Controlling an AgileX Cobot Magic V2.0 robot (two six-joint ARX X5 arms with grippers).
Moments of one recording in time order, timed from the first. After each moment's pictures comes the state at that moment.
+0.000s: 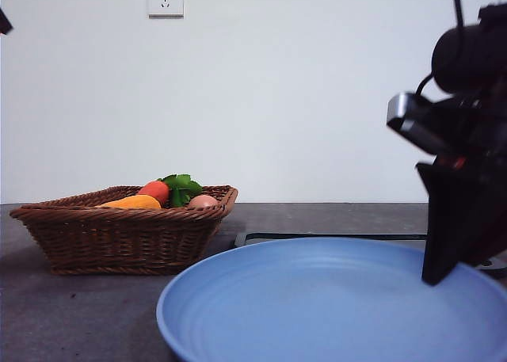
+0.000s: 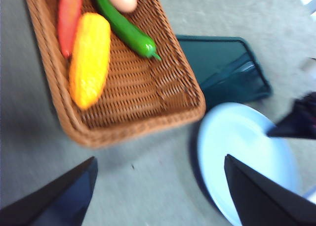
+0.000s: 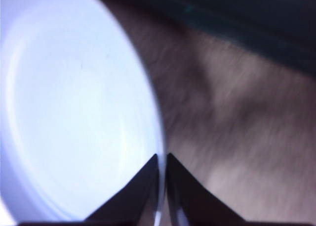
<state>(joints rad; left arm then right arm) -0.07 0.72 0.75 -0.73 0.53 -0.10 0.35 1.43 0.75 -0.62 -0.50 0.09</state>
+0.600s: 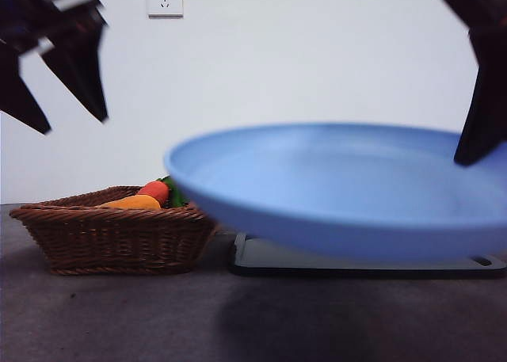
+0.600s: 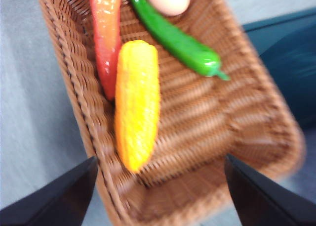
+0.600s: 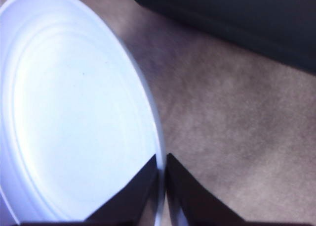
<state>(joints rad) -0.35 1.28 1.02 -0.61 0.06 -0.02 0.35 1.01 0.76 -0.80 -0.50 0.11</state>
